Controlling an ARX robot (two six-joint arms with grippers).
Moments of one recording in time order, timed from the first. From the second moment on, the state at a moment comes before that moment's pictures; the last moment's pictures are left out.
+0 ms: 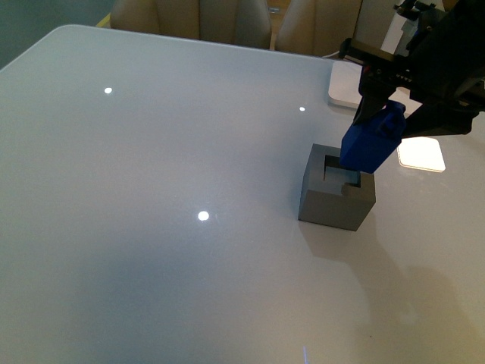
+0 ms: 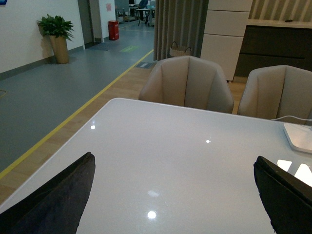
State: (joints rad) left arm 0.00 0.00 0.01 0.00 0.00 0.00; right arm 0.25 2.02 1.36 -0.48 -0.02 0.45
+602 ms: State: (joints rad) left arm 0.00 0.00 0.01 0.00 0.00 0.00; right arm 0.27 2.11 1.43 -0.49 0.01 0.46
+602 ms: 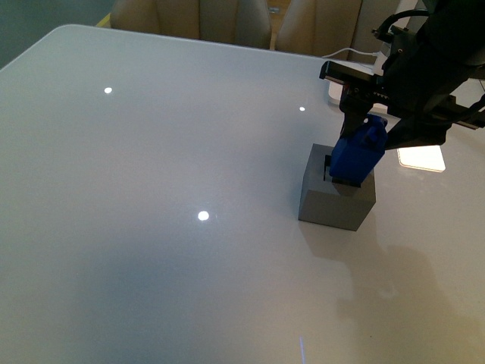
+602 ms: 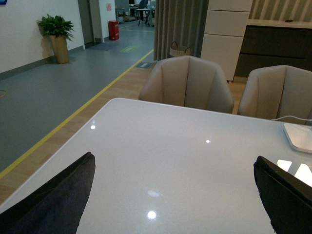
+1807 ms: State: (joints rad) left arm 0.00 0.00 0.01 0.00 0.00 0.00; right arm 0.27 2.13 1.43 -0.49 0.00 0.45
